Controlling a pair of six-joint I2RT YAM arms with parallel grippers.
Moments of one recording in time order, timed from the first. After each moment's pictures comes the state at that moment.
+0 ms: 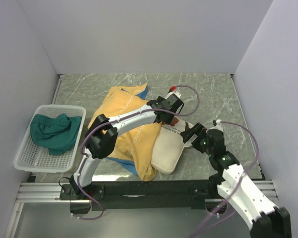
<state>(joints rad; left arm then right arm) -0.94 2.13 1.84 -0.64 -0.49 -0.29 0.34 0.62 0.29 -0.21 0.01 0.90</state>
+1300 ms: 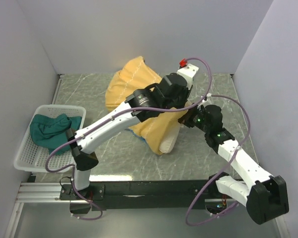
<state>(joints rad) -1.10 1.92 2.24 -0.77 -0.34 -0.26 0.31 0.99 0.62 0.08 -0.33 0.90</state>
